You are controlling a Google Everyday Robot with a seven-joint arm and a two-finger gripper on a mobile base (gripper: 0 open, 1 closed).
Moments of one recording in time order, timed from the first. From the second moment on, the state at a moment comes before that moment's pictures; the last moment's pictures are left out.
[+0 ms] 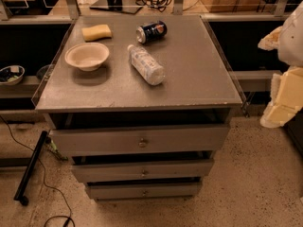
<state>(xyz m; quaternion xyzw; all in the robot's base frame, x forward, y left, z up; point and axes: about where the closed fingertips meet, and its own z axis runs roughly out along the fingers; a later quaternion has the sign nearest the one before) 0.438 -0.216 0.979 -0.60 0.78 -0.04 0.16</state>
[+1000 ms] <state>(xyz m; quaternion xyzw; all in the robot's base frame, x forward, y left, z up) 0.415 -0.214 0.940 -0.60 0.78 -0.03 0.17</state>
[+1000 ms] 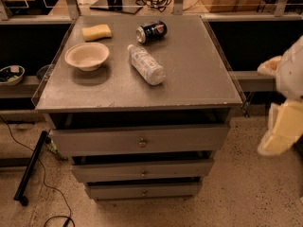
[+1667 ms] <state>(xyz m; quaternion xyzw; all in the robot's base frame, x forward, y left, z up) 0.385 -0.221 0.866 -0.60 0.79 0.04 0.12</state>
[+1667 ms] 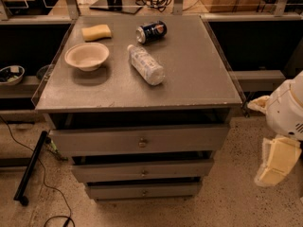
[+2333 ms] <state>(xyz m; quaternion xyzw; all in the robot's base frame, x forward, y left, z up) 0.377 -0.213 0.845 -0.60 0.79 0.03 0.13</state>
